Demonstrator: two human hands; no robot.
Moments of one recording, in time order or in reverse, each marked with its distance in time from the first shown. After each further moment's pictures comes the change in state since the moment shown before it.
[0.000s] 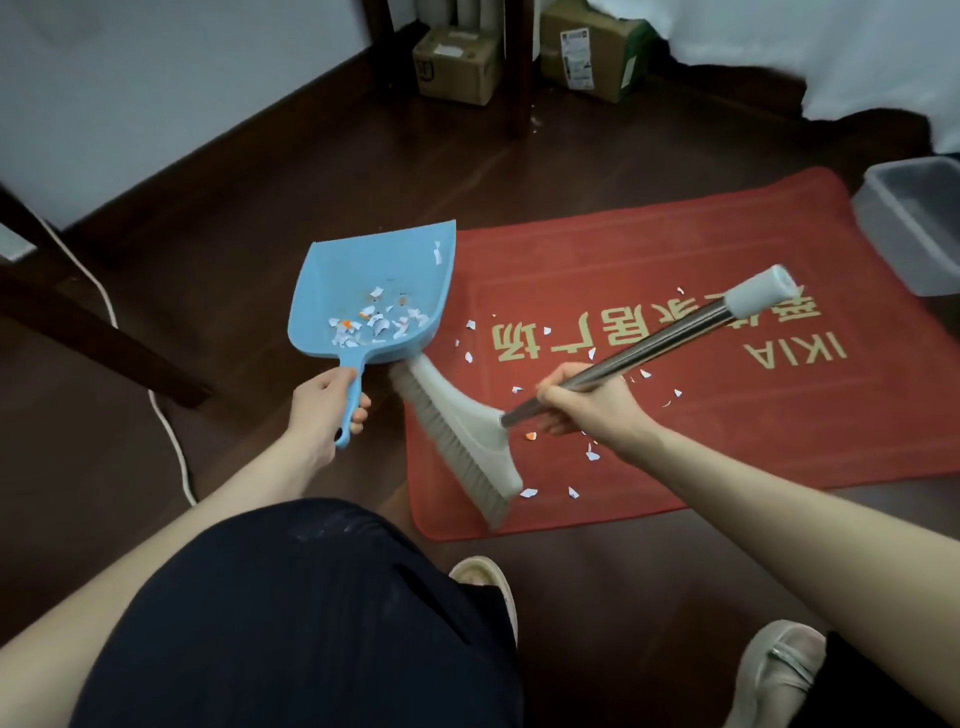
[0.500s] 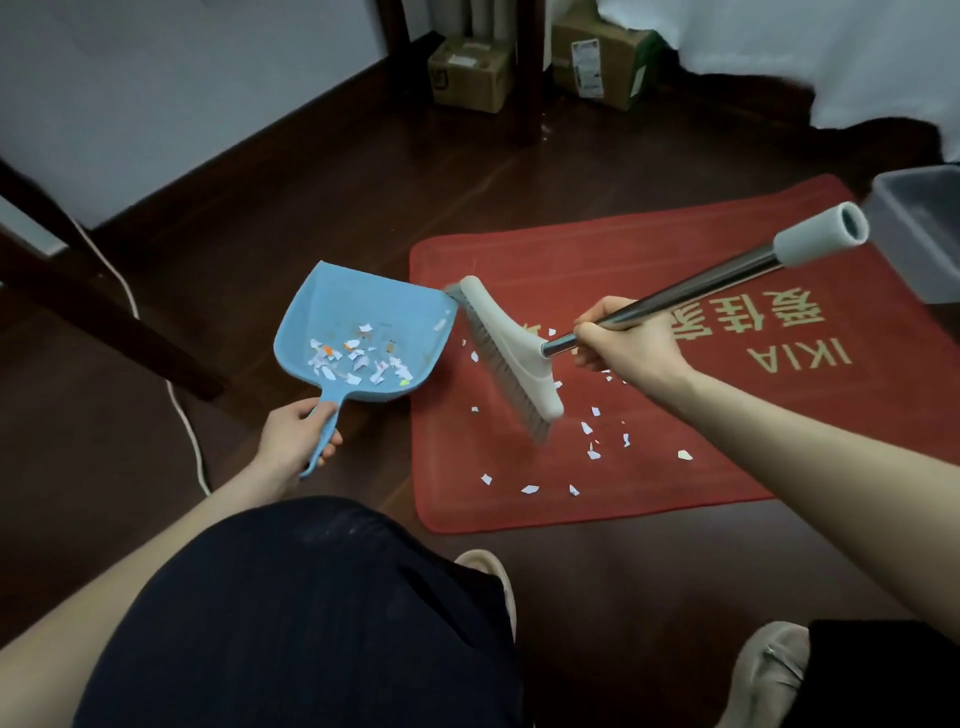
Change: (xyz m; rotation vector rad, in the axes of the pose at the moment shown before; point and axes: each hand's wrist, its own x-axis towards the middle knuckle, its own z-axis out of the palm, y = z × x) left_hand -0.008 -0.030 -0.052 0.285 -0.005 0.078; right_hand 0.009 -0.039 -0.034 -0.122 0.214 -0.127
